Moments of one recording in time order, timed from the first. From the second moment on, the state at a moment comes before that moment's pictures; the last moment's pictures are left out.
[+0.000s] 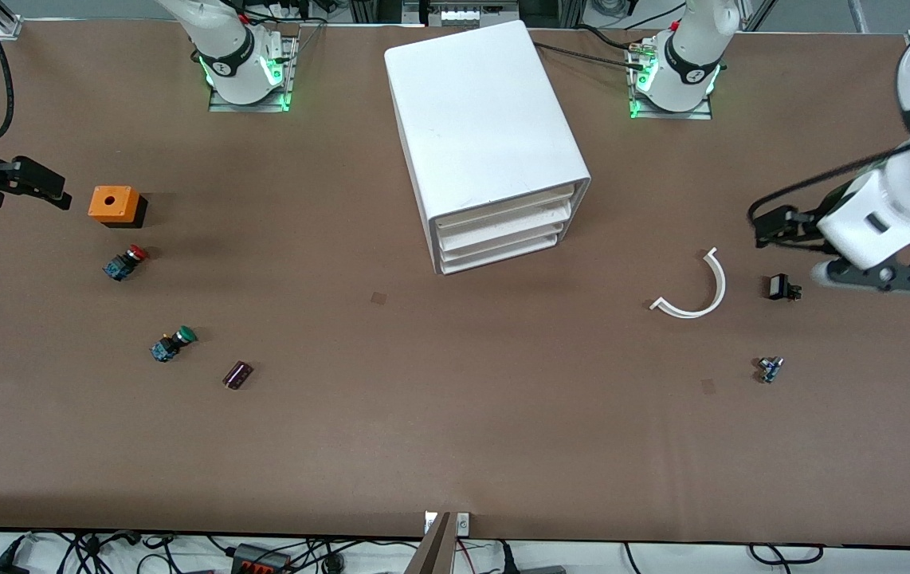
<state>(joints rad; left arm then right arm) 0.07 0.14 -0.15 -1.54 0.03 1.60 0.02 -0.03 -0.01 -0.04 -1.69 -0.02 1.65 -0.06</state>
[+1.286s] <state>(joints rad) 0.01 -0.02 -0.07 -1.74 0.02 1.74 0.05 -0.03 -0.01 -0.04 -1.69 -0.02 1.65 -0.06</state>
